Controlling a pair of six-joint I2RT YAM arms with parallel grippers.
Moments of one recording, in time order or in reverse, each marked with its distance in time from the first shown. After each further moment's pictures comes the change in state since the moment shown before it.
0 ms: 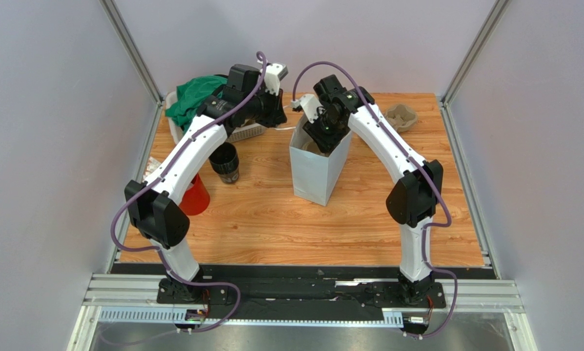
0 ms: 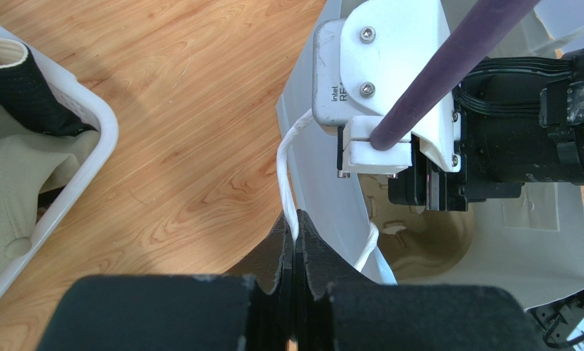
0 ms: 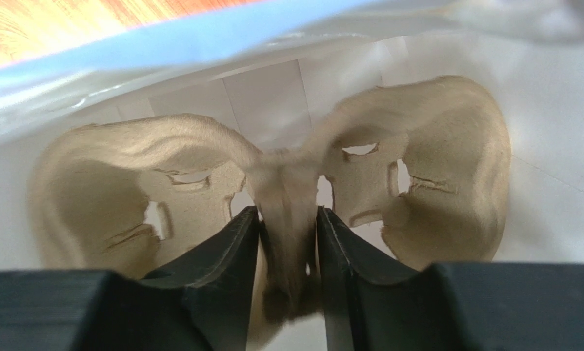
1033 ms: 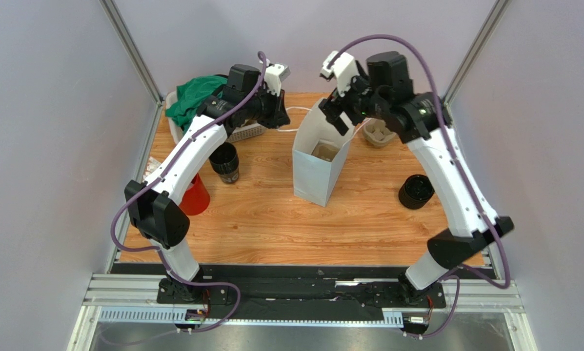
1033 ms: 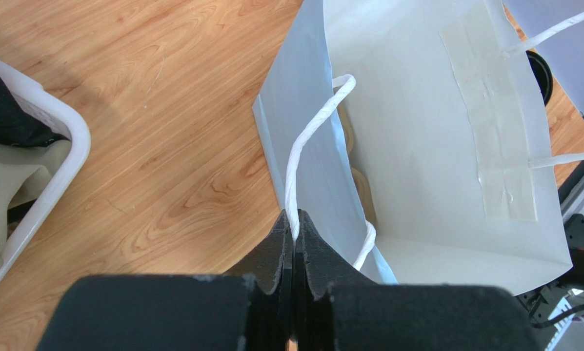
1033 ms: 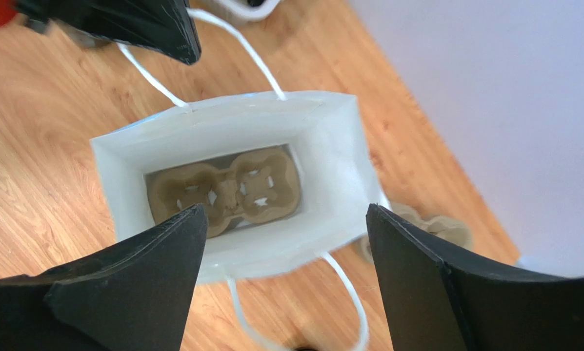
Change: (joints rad) left arm 0.000 0.000 0.000 0.001 0.070 0.003; right arm 0.003 -0.385 -0.022 0.177 -0.035 -0.060
